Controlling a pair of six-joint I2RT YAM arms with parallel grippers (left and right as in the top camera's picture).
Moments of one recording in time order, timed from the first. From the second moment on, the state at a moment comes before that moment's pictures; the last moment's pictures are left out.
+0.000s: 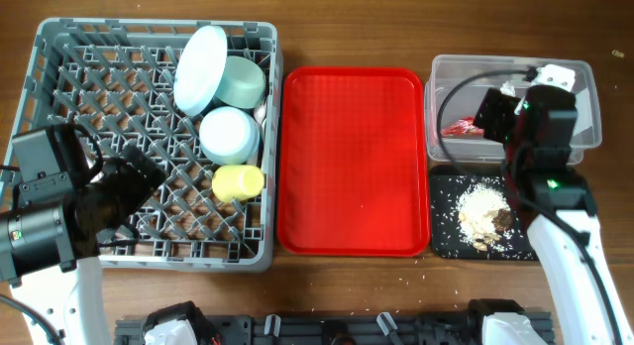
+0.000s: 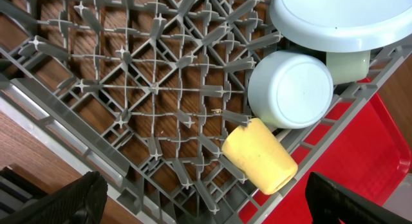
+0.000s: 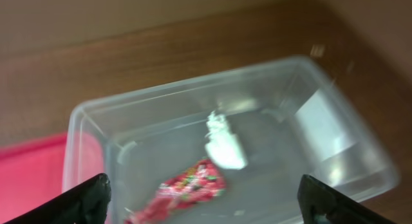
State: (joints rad) left arm 0.28 1.04 1.25 -1.33 0.07 -0.57; right arm -0.02 1.14 0.85 -0.31 0.30 0.09
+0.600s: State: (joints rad) left arm 0.28 1.04 1.25 -1.33 0.07 -0.57; right arm -0.02 1.16 0.85 -0.32 0.27 -0.23
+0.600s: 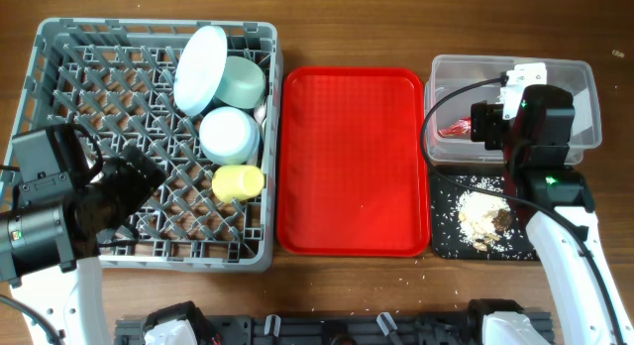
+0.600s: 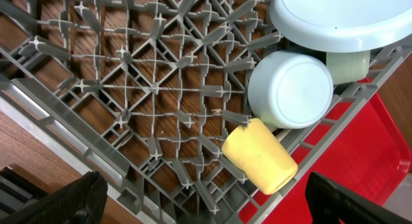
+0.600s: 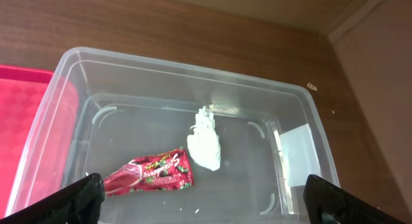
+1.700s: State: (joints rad) left arm 0.28 1.04 1.25 -1.33 0.07 -0.57; right arm 0.04 0.01 0.01 0.00 -0.05 0.19
